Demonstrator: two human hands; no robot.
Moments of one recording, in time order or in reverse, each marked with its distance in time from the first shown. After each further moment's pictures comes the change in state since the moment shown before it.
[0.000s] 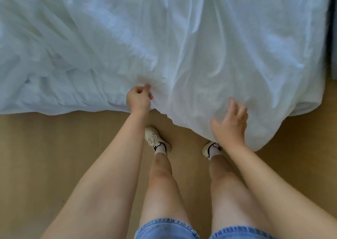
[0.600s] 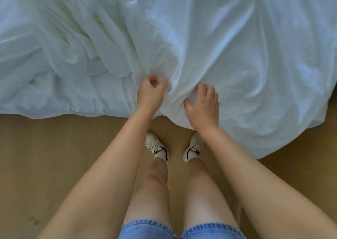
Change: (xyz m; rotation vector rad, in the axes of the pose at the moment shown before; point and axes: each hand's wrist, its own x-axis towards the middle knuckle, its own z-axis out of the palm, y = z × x) left_hand 0.094 0.015 -0.096 -0.082 -0.309 0.142; right_hand 0.006 -0.211 0.090 -0.228 0.071 -0.244
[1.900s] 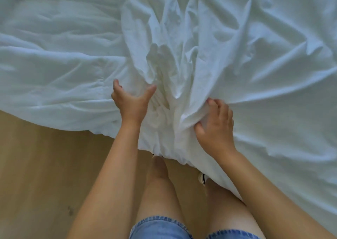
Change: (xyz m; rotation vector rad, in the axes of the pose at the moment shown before) left_hand 0.092 0.086 -0.204 -0.062 0.558 -0.044; right_hand 0.099 -0.178 -0.021 0.177 -0.100 -0.311
